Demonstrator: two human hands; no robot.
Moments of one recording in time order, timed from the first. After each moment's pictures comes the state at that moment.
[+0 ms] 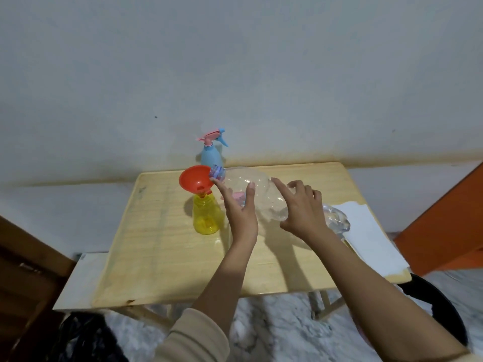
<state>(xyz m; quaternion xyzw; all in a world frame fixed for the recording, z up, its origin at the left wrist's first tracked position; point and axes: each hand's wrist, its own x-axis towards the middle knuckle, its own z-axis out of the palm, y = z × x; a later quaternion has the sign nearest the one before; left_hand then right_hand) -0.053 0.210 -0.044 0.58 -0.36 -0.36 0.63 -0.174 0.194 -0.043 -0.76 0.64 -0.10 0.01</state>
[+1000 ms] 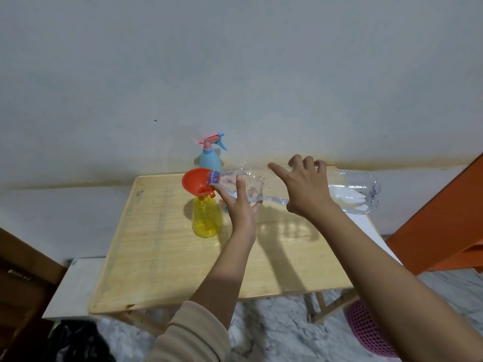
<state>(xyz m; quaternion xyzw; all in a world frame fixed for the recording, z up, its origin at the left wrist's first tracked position) -0.047 0.202 -0.015 0.46 -0.14 -0.56 0.68 -0.159 0.191 0.034 -0.78 0.61 -0.01 -0.12</state>
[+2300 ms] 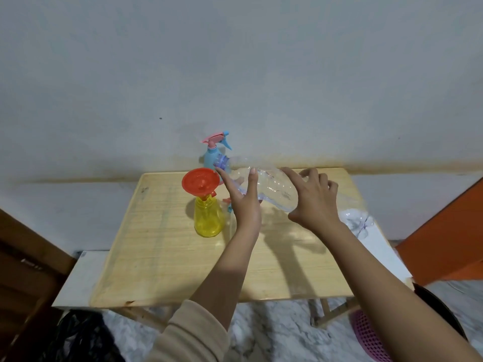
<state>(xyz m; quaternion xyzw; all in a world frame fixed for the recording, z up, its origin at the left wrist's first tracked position) -0.057 0.193 -0.012 0.52 -0.28 -0.44 0.68 -0.179 0.188 -0.001 -0.75 0.65 -0.15 -0.02</state>
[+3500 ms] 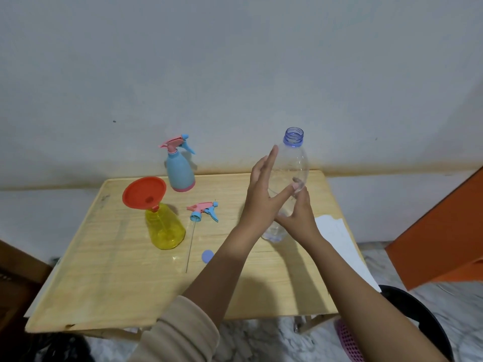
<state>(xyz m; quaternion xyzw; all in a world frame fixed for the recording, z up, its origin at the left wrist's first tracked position) -0.162 0.151 -0.013 0.48 -0.60 -0.38 0.52 -0.272 0.137 -0.077 -0.62 0.56 -0.42 0.34</state>
